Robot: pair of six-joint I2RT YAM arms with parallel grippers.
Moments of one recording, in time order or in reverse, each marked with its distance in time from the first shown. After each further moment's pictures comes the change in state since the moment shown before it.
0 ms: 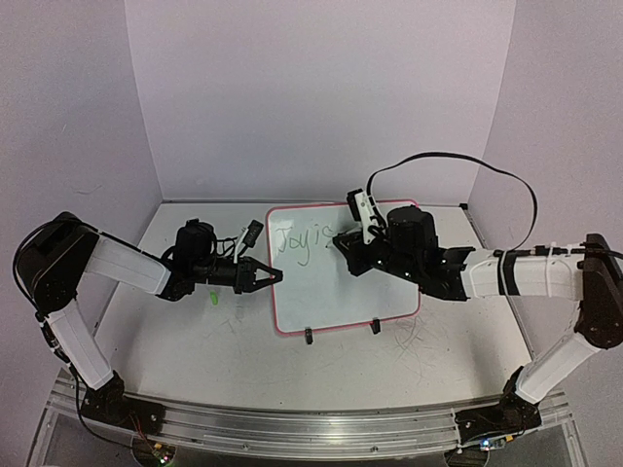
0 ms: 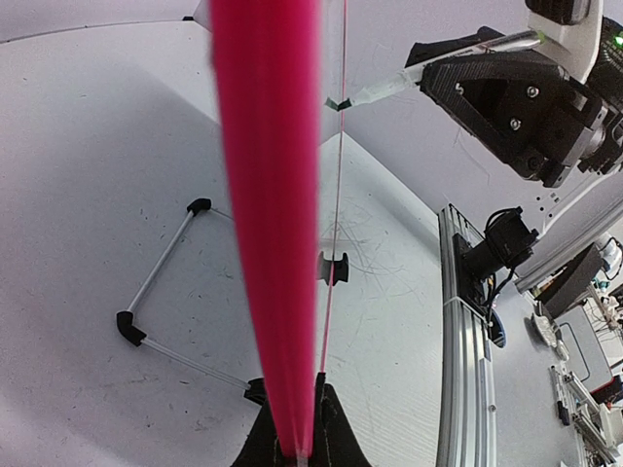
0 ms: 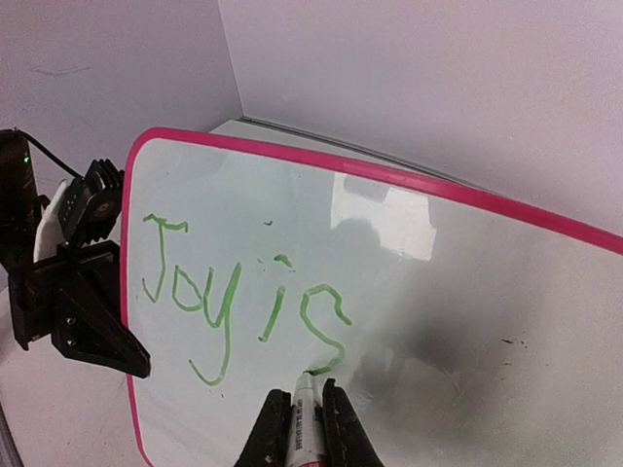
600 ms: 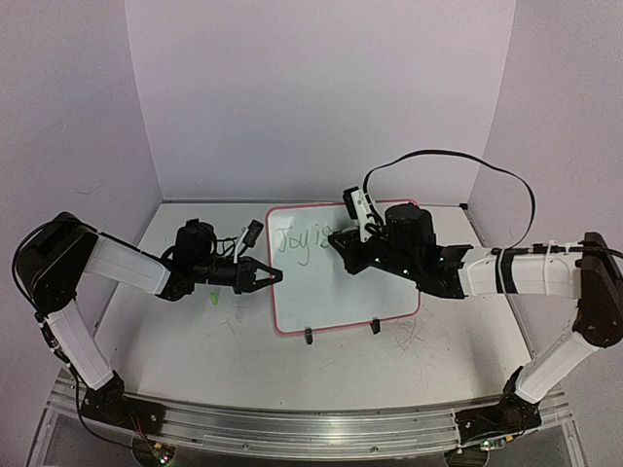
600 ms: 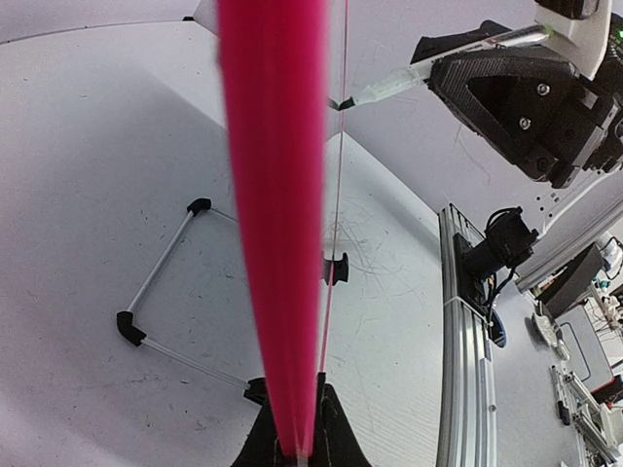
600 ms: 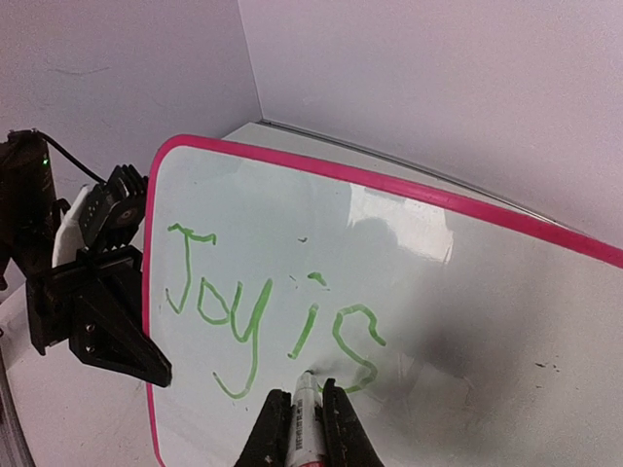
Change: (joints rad) left arm -0.001 -0.004 0.000 -0.006 -0.004 0.003; right arm 0.007 0.017 0.025 0.010 -0.042 0.000
